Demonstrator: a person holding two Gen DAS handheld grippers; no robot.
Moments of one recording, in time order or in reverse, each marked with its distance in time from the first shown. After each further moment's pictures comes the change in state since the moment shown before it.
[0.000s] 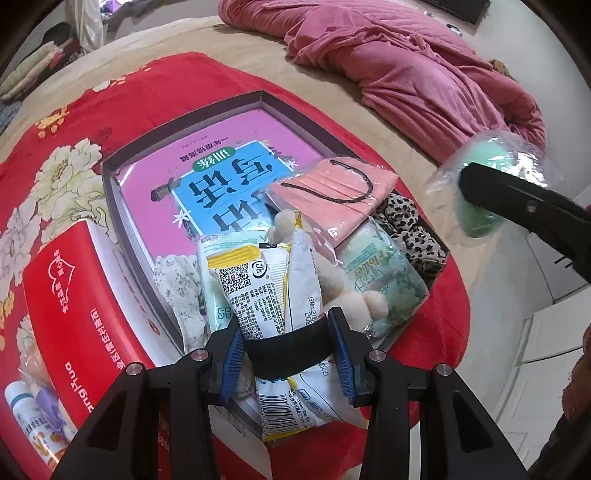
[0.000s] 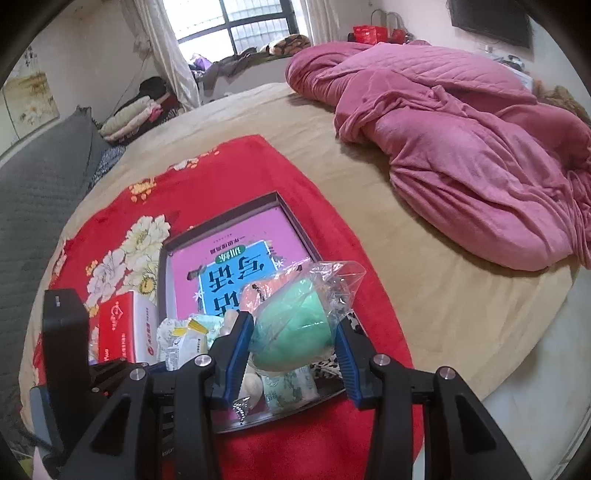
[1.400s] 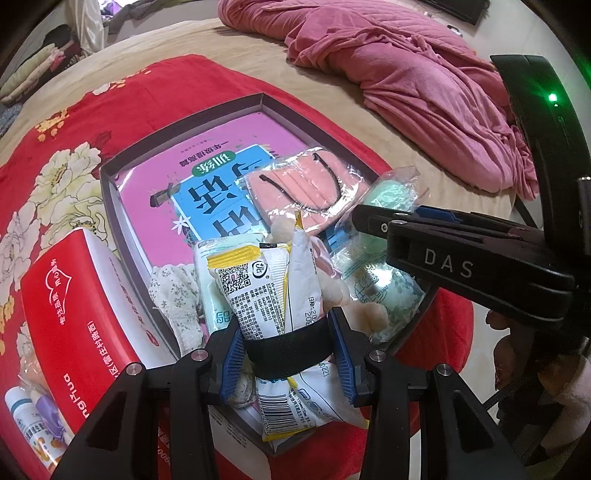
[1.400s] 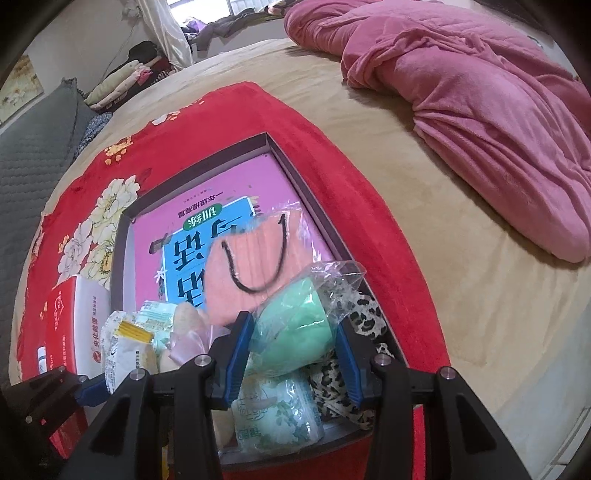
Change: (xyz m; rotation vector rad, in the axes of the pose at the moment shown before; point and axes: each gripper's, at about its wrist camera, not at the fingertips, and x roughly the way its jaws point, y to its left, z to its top) left arm 0.003 -0.001 0.003 0.001 -0.009 0.007; right arm 0.093 -0.005 0.001 -0.002 0.164 0.002
